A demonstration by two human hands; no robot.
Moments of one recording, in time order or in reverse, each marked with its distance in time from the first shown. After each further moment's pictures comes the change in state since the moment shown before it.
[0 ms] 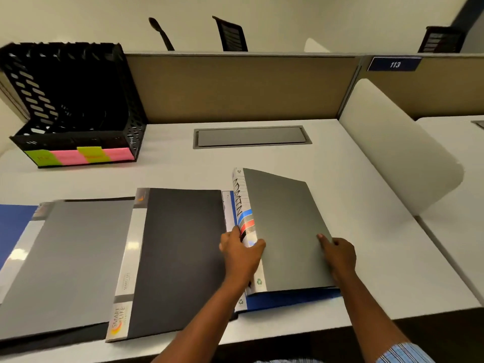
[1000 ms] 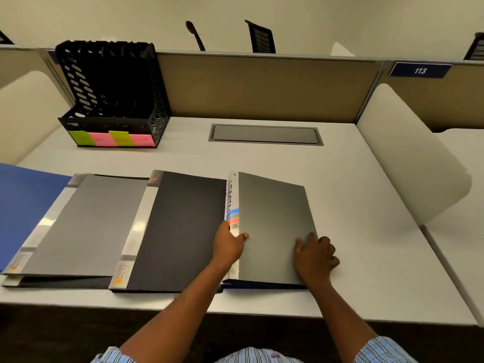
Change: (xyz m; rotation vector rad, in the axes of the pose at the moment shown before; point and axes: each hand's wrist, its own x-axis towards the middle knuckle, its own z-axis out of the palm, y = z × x) left_hand -0.011 -0.014 0.004 0.099 0.058 -0.083; right_hand -0.040 0.011 0.012 -0.579 0.008 -0.343
